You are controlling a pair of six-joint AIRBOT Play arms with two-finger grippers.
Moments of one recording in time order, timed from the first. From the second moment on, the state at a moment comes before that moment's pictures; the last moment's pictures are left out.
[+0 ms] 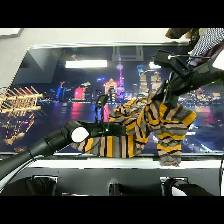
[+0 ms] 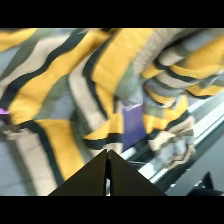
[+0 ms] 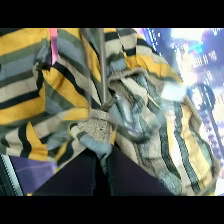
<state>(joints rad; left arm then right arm) -0.89 -1.28 1.01 1.00 -0.49 -1.82 0.06 -1.26 1.61 -1.09 1.61 0.47</state>
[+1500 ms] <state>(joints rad) -1.14 -1.72 1.16 0.97 0.22 -1.95 0.06 -1.26 1.61 -1.10 1.59 0.51</state>
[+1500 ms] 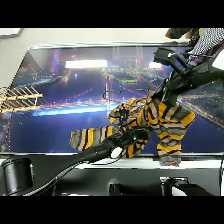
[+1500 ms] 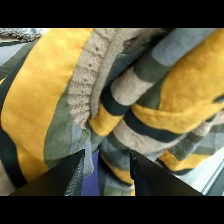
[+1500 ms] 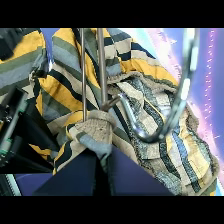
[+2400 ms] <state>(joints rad) -0.93 -1.56 1.18 1.01 -0.36 -1.82 0.06 -1.24 1.61 -1.10 1.59 0.53</state>
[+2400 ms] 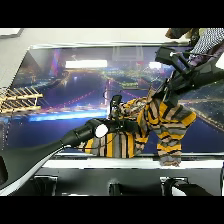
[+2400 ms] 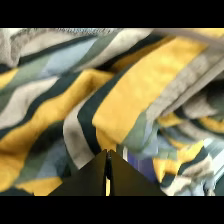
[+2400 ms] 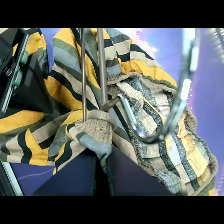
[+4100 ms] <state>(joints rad) -0.74 -1.58 1.18 0.85 -0.52 -1.68 0.06 -1.24 1.61 -1.08 1.61 0.59</state>
